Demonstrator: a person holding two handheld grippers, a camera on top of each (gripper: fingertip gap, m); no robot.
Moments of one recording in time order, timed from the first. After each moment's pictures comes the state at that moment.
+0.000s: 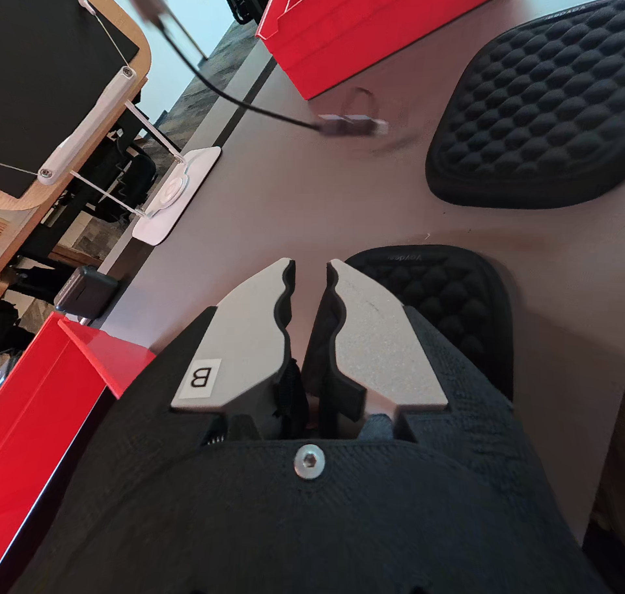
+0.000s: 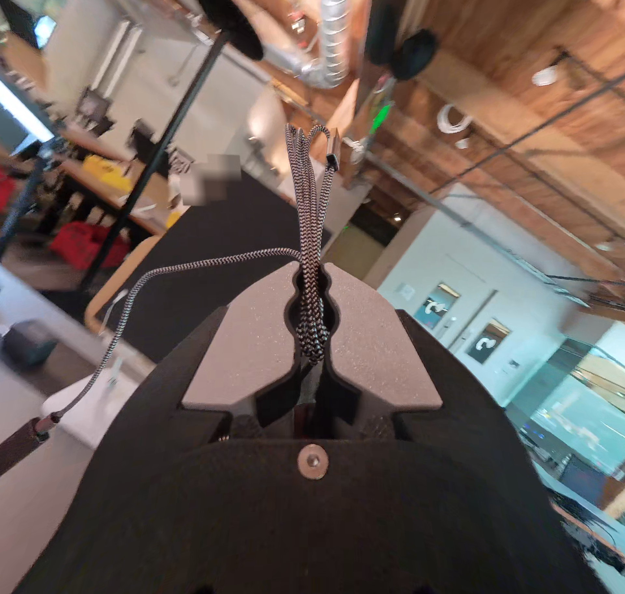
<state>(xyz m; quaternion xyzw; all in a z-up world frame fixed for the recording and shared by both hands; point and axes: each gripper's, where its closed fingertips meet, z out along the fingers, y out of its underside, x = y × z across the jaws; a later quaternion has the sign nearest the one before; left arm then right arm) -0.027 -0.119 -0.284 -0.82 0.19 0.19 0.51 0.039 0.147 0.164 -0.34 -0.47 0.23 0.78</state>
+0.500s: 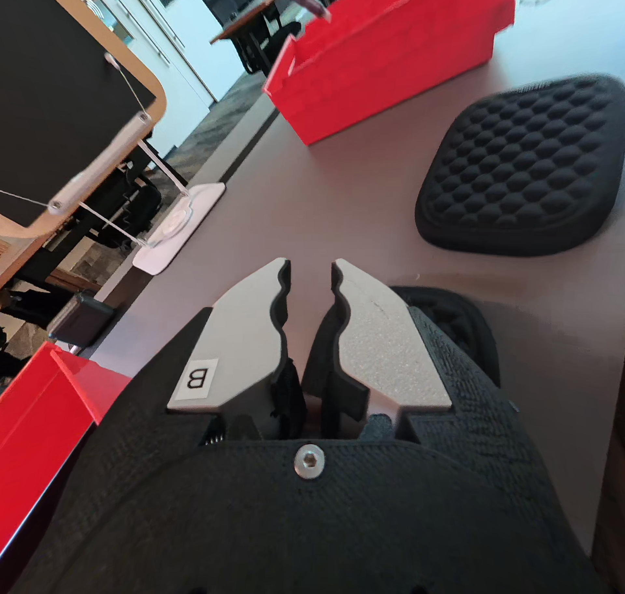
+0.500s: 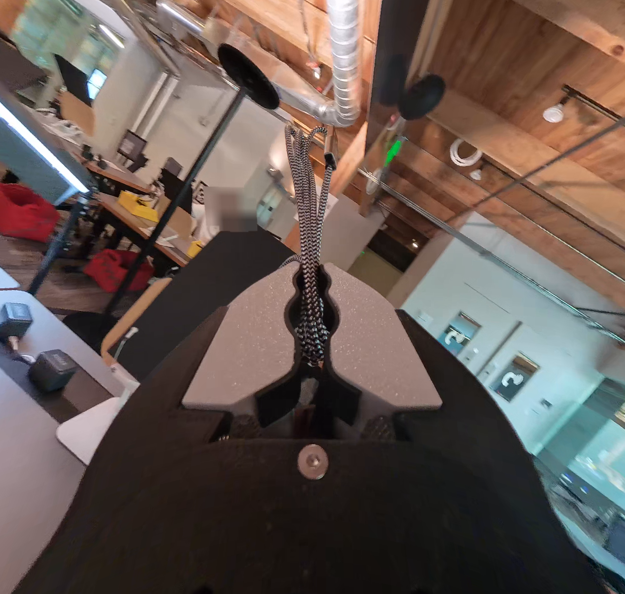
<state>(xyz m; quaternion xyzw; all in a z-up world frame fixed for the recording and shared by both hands) -0.013 -0.105 -0.268 -0.79 0.19 0.17 0.56 0.065 0.133 0.243 -0.30 -0.48 0.26 0.78</state>
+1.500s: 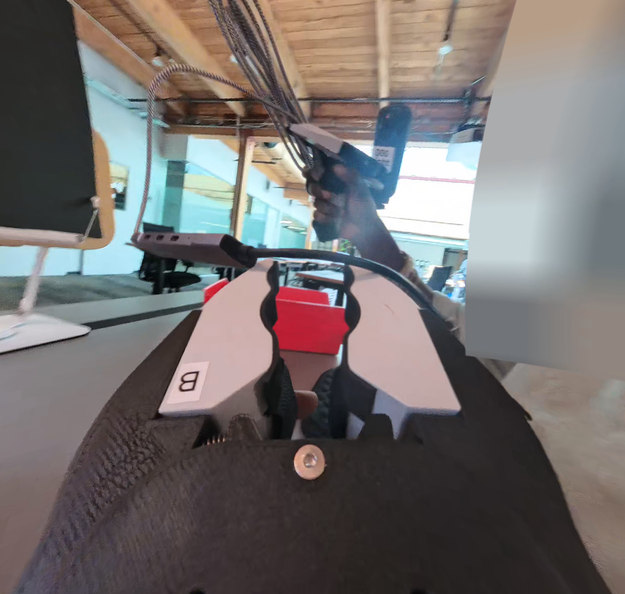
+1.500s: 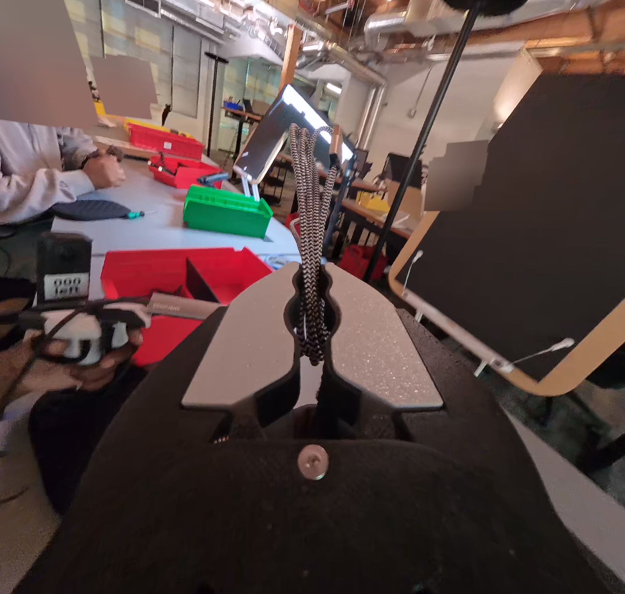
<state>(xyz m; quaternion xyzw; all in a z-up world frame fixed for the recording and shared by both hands) -0.009 -0.131 -0.177 -0.52 0.04 -0.22 0.83 0.003 0.010 -0.049 -0.32 -0.59 0.53 0.52</state>
